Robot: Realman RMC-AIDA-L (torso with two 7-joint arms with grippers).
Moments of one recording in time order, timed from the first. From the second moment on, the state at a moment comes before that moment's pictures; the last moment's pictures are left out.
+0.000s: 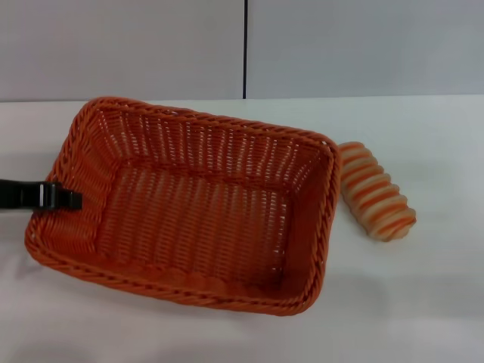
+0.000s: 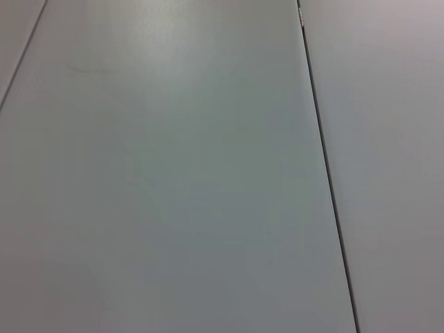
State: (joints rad) left arm -0.15 -2.08 1.19 1.70 2.41 1.55 -2.88; right arm 0.40 2.05 -0.62 0.03 -0.67 -1.85 0.24
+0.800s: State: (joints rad) left arm -0.07 -2.07 1.23 1.67 2.31 1.51 -2.88; right arm 0.39 2.05 -0.62 0.02 -0.67 -1.85 0.24
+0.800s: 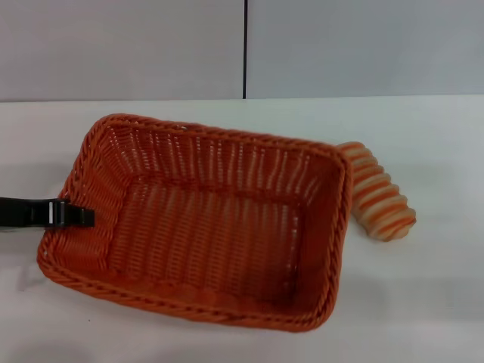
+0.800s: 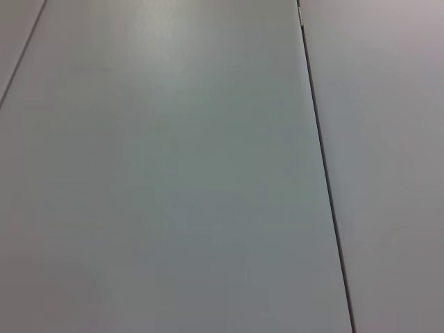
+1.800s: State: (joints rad) left arm -0.18 -2.06 0.73 1.48 1.95 1.67 -2.60; right arm 0.33 2.06 -0.63 -0.06 -0.67 -1.74 0.30
